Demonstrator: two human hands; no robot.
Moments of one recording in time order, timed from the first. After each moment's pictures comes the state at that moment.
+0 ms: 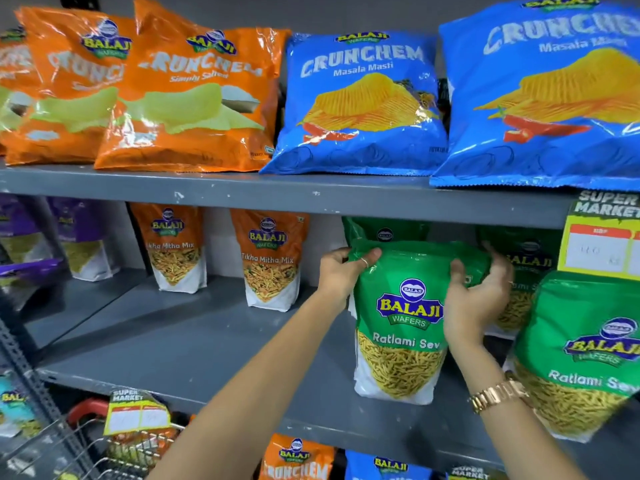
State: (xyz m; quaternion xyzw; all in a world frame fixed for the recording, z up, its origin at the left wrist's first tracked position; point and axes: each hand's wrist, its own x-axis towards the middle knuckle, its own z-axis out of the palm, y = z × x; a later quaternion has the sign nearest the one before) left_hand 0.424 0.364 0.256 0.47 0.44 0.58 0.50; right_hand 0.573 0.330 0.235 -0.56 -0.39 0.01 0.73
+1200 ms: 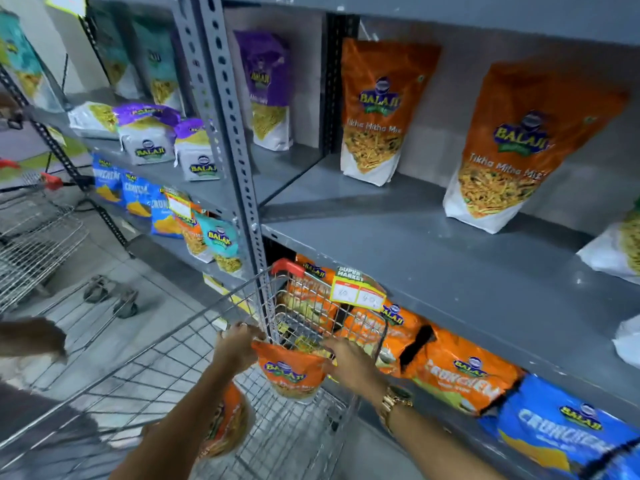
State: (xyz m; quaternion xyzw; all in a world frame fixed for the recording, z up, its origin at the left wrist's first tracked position) left_hand -0.075 0.176 -0.031 0.51 0.83 0.02 0.22; right_hand 0.141 0.241 -0.035 -0.45 -0.84 0.30 0.02
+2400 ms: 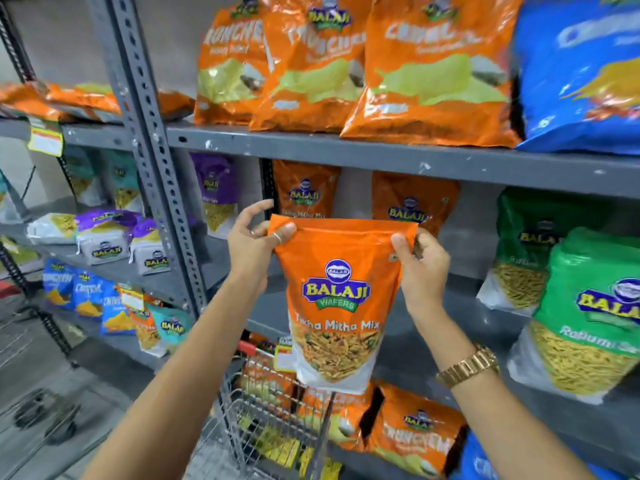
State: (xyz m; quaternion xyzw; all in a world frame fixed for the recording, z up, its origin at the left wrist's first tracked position) left_hand 0.057 0.267 0.262 0.39 0.45 0.73 0.33; right_hand 0.267 0.293 0.241 -0.40 -0.57 0.29 0.66
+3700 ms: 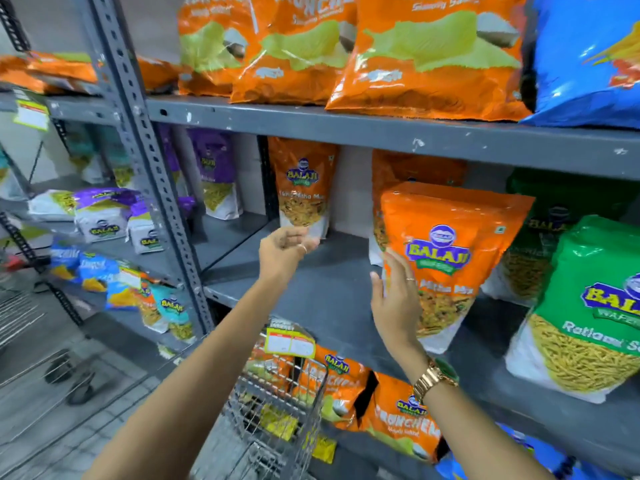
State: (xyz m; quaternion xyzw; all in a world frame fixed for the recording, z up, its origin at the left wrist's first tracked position) left_hand 0.094 0.308 0.207 0.41 0.57 0.64 0.32; right_hand 0.270 0.315 0.147 -0.44 -0.69 0.04 0.57
